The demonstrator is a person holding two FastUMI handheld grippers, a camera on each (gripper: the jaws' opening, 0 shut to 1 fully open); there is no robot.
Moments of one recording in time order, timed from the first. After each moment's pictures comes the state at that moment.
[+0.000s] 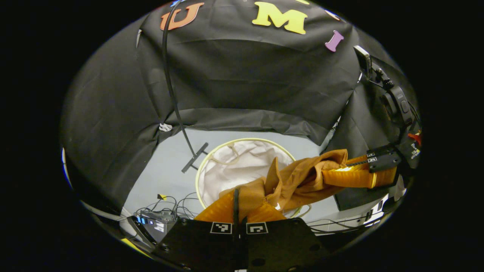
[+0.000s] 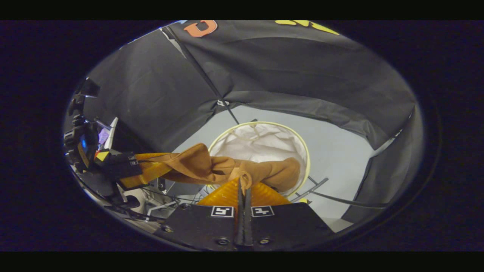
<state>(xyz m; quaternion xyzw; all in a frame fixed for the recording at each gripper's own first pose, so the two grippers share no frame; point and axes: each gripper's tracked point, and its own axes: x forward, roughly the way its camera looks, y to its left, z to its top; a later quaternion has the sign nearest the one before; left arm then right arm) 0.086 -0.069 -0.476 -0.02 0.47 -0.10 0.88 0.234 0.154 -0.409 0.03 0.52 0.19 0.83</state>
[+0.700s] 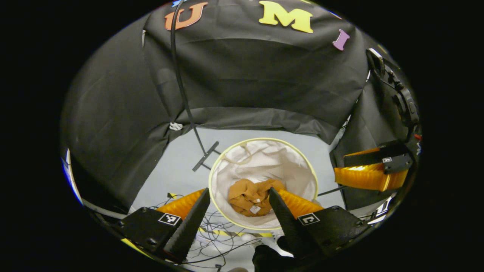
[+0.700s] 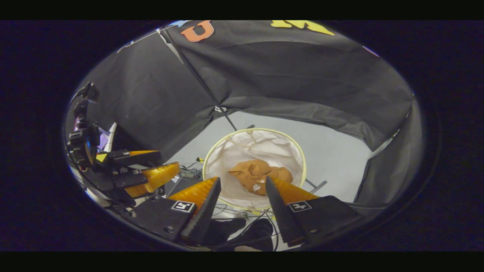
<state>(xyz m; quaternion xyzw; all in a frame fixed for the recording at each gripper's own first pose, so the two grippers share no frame) 0.085 -0.038 -0.483 -0.01 0.48 -0.06 0.87 0.240 0.145 -0.400 0.05 0.51 0.18 0.84</state>
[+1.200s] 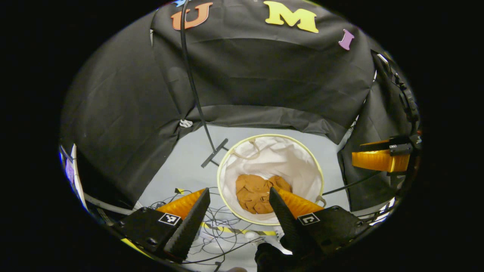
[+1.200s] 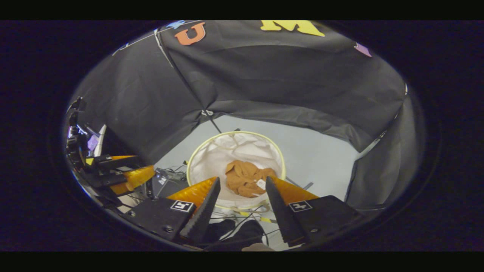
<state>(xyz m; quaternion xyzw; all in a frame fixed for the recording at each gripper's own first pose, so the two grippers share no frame) 0.068 -0.032 -0.471 0.00 0.48 -0.02 0.88 0.256 0.092 -0.399 0.01 0.47 0.14 0.87</state>
